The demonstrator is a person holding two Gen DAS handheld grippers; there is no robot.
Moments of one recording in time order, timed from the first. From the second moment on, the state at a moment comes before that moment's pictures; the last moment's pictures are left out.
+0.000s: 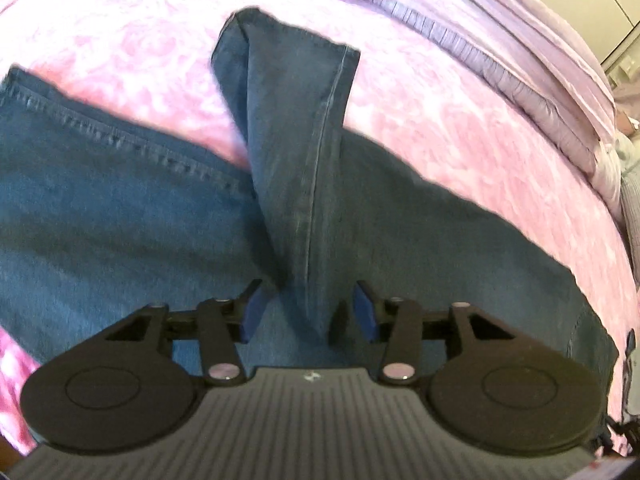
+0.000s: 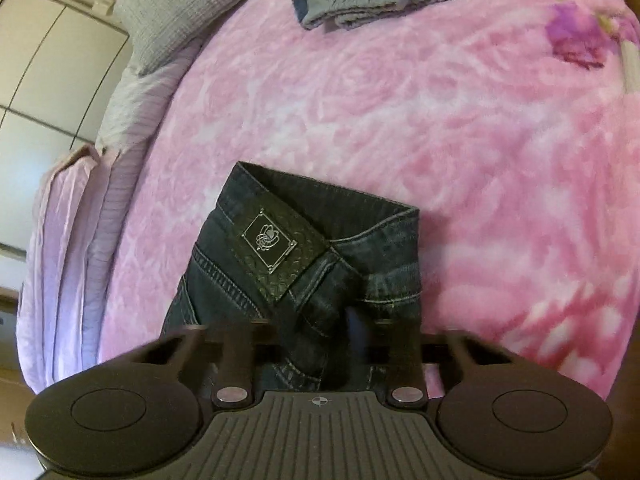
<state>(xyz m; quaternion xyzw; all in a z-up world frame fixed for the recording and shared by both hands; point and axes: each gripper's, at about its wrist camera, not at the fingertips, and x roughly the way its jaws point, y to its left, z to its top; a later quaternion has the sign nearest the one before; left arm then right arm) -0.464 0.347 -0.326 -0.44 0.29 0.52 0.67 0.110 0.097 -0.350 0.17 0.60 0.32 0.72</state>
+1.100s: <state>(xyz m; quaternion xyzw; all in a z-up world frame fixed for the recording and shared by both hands) -0.464 0.276 -0.272 -0.22 0.40 0.57 0.68 0.105 0.080 -0.344 0.02 0.55 0.35 0.76</state>
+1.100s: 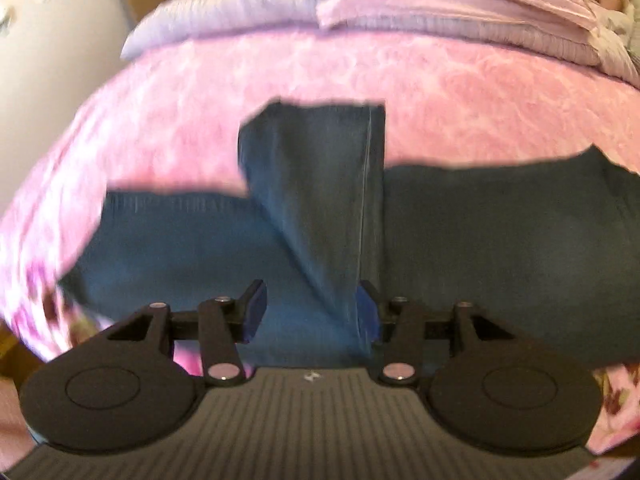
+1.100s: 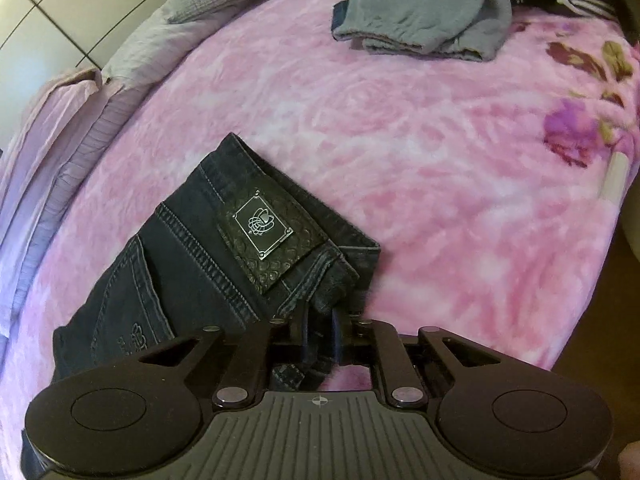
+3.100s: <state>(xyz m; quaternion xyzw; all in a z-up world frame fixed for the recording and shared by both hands) -0.735 0.335 -0.327 -0.48 0.05 0.70 0.53 0.106 0.105 -0.298 0.05 0.52 0.34 0.79</state>
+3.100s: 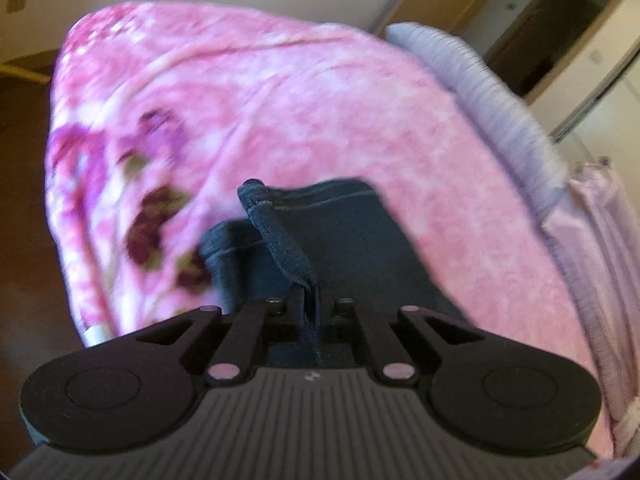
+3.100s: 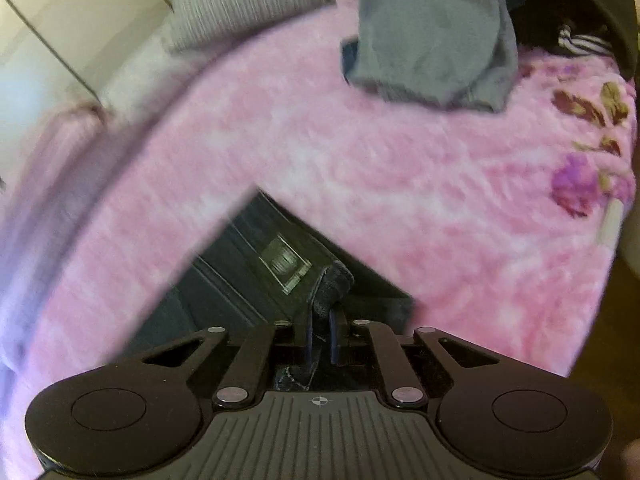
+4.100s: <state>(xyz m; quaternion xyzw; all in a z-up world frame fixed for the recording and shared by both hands) -0.697 0.320 -0.296 -0.36 0.22 0.72 0.54 0.077 0.089 -0.287 -0.13 0.42 0.32 0.84</state>
